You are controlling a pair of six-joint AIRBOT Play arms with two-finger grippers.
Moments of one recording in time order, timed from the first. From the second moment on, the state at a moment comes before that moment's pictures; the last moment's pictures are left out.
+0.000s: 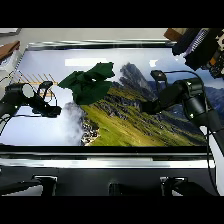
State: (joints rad) left arm -0.06 -1.41 1.23 1.49 -1.32 -1.50; right arm 0.29 -1.22 1.27 1.70 -1.31 -1.44
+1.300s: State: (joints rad) left arm -0.18 -1.56 1.48 1.48 -0.81 -1.71; right arm 0.29 -1.22 1.27 1.70 -1.24 -1.43
